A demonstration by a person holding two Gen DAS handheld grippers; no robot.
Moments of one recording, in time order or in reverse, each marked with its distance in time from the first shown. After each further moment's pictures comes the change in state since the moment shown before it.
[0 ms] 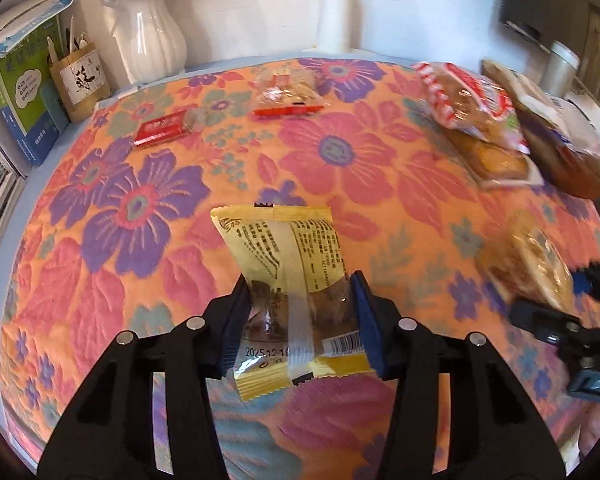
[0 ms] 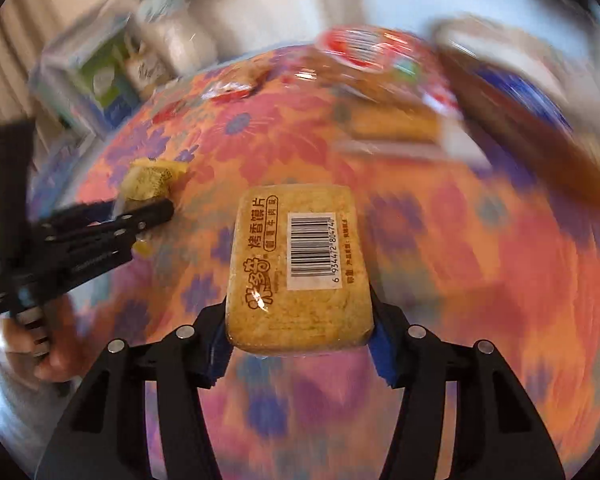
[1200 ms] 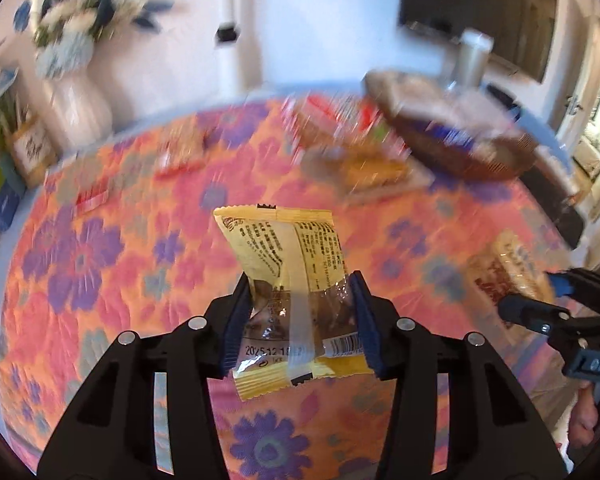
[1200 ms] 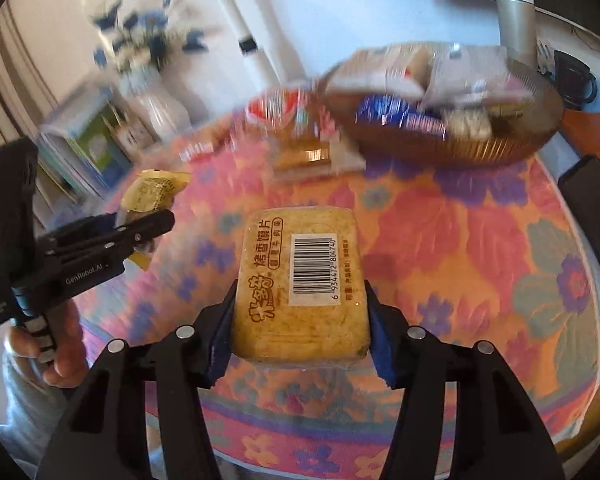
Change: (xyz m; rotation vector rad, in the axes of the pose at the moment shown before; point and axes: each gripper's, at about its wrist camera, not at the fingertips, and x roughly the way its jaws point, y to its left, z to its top) left arm -0.054 -0.074 0.015 0.169 -0.110 -0.156; right arm -0.077 -0.048 -0.017 0.111 -0.176 -0.005
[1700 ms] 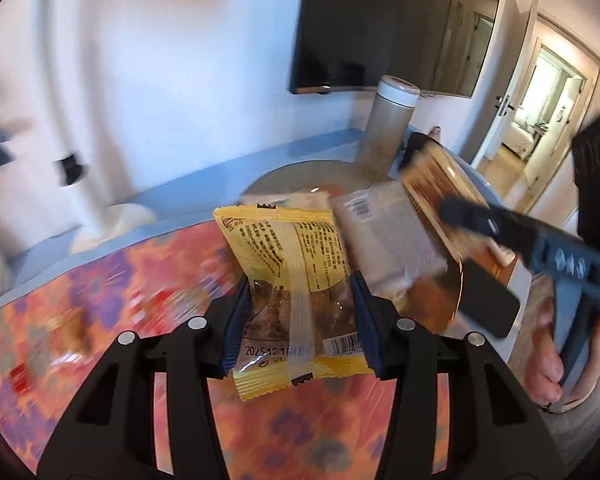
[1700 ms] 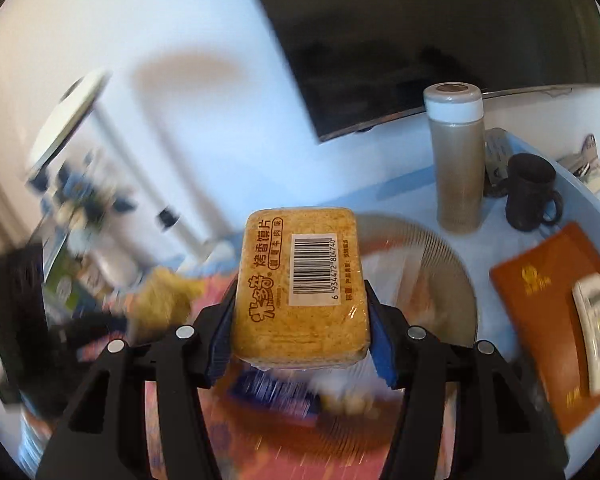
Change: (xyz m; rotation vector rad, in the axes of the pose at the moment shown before) left arm 0.058 -0.082 0.175 0.121 -0.002 -0.287; right arm -0.020 -0.108 0.190 0.135 -0.243 -0.105
